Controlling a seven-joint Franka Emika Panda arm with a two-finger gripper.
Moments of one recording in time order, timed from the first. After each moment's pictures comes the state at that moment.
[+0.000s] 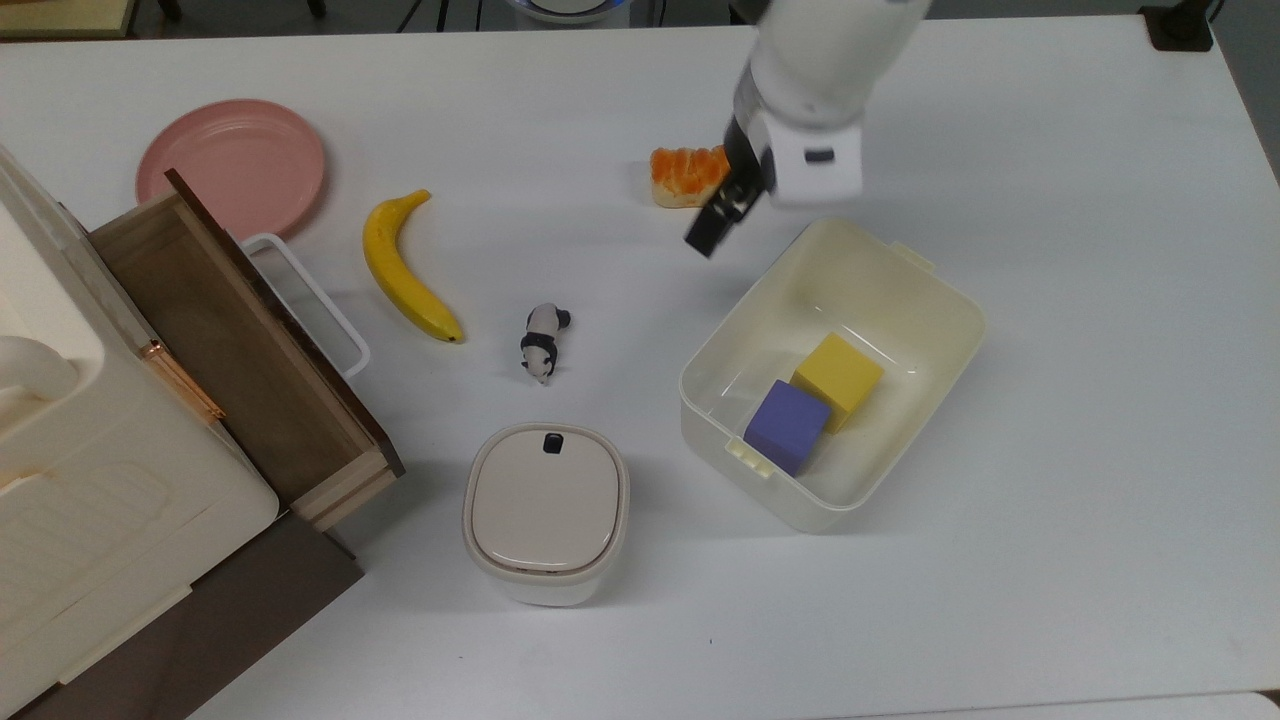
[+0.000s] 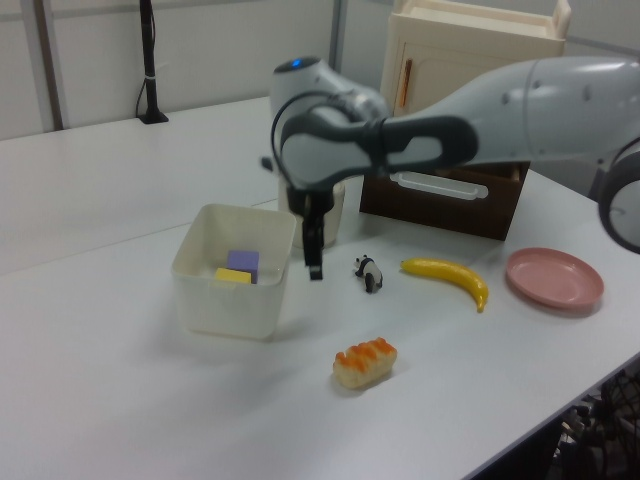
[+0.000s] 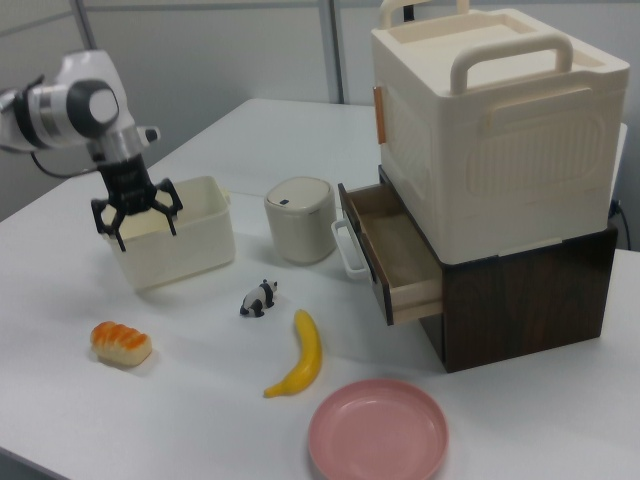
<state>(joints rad) 0.33 0.32 0.01 -1.59 -0.12 1.78 -0.56</state>
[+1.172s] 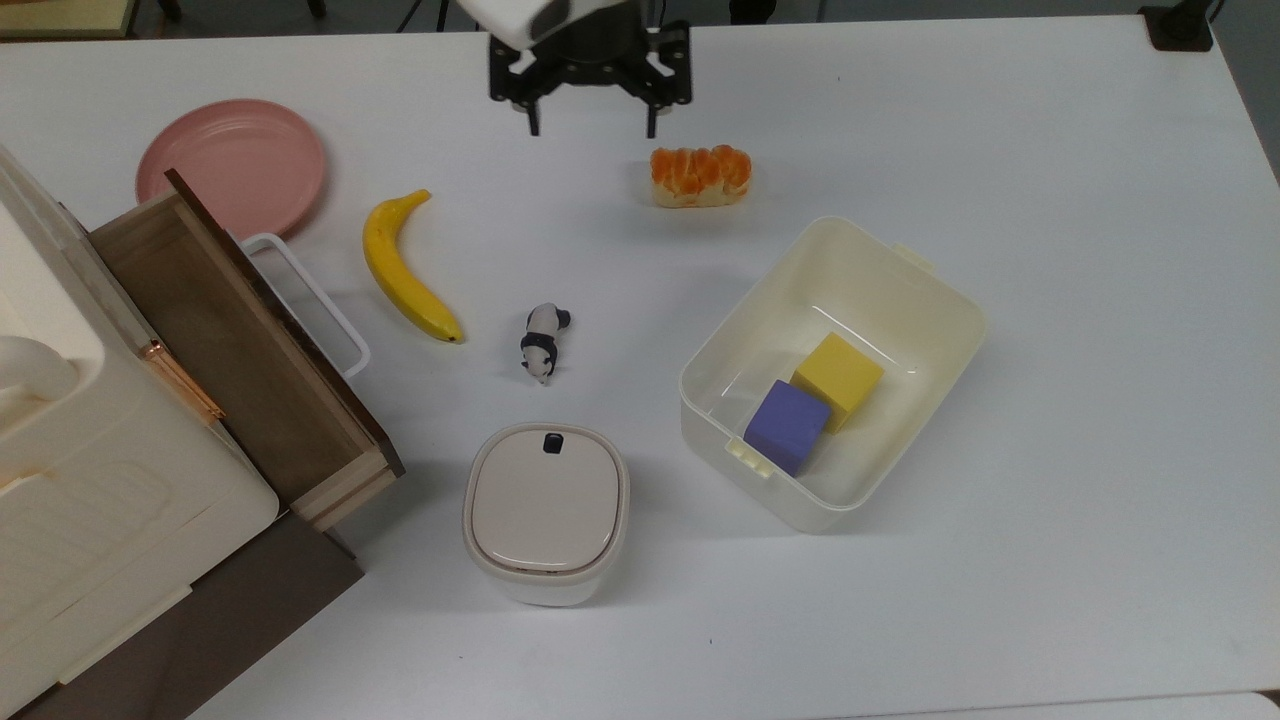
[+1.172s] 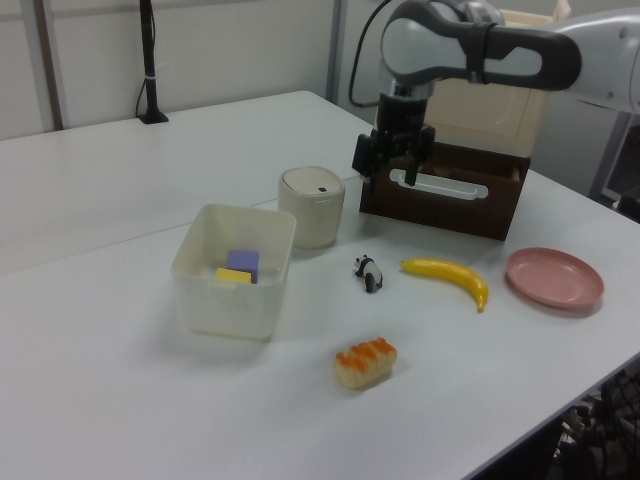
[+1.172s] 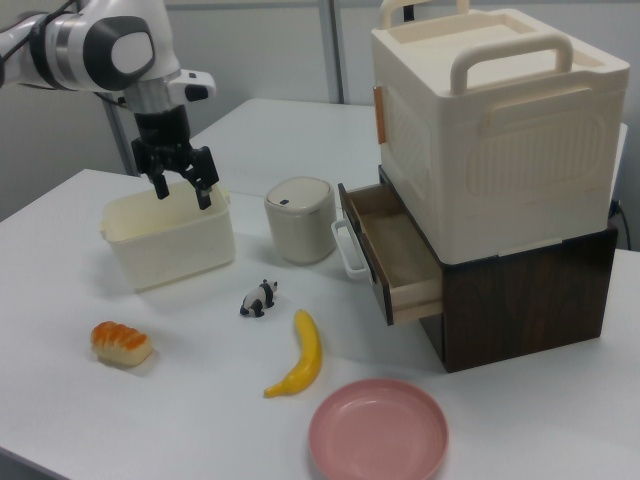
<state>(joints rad) 0.16 0.10 -0.07 -1.63 0.00 1.72 0.11</state>
